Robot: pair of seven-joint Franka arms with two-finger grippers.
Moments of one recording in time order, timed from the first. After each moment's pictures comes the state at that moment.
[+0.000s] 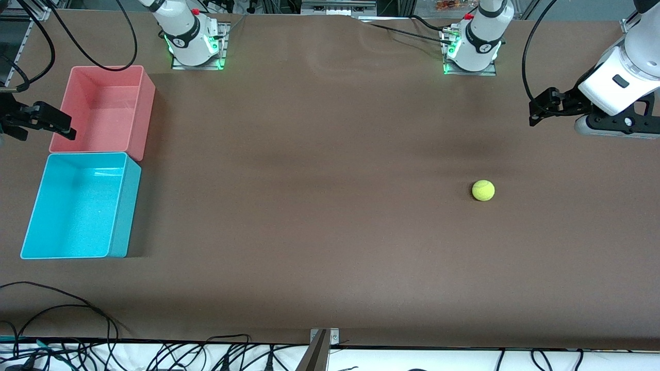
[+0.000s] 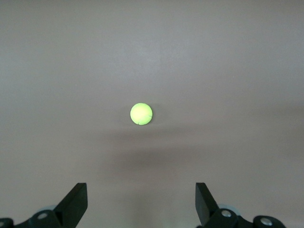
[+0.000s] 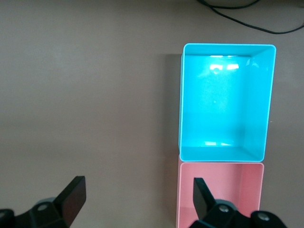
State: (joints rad) left arm -0.12 0.01 0.00 -1.58 0.00 1.52 -0.05; right arm -0.05 0.12 0.04 -1.41 -0.02 1.52 -0.04
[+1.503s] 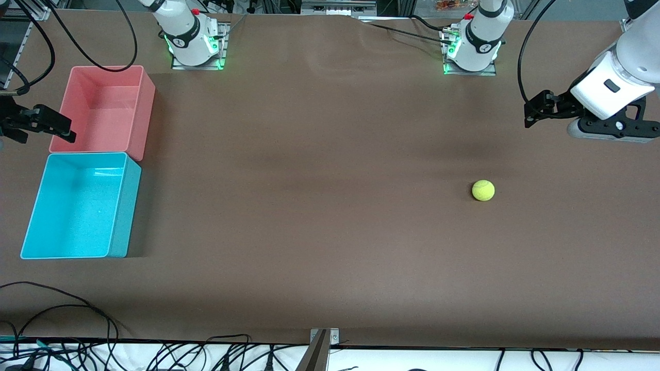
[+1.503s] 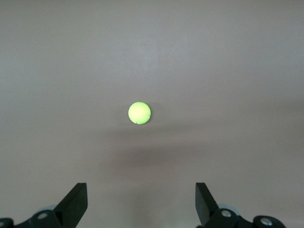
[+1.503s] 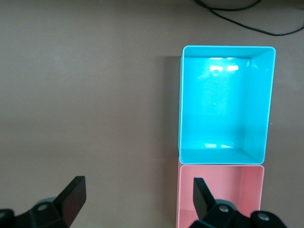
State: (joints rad) left arm -0.13 0.02 0.00 -1.58 0.00 1.53 -0.05; right arm -0.05 0.13 0.04 -1.41 -0.02 1.54 -0.04
